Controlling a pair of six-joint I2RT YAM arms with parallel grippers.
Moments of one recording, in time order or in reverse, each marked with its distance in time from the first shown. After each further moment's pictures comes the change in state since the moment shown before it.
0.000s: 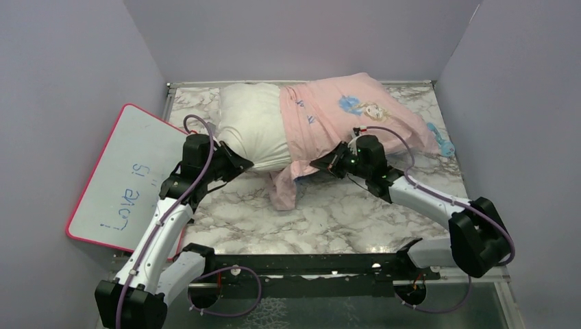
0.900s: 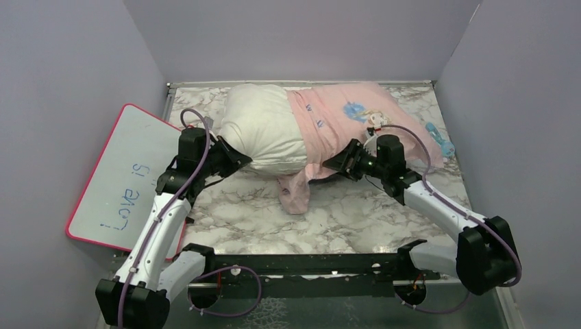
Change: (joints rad) left arm 0.026 0.024 0.074 -0.050 0.053 0.011; right arm -0.198 -0.174 -0.053 -0.199 -0.175 -0.235
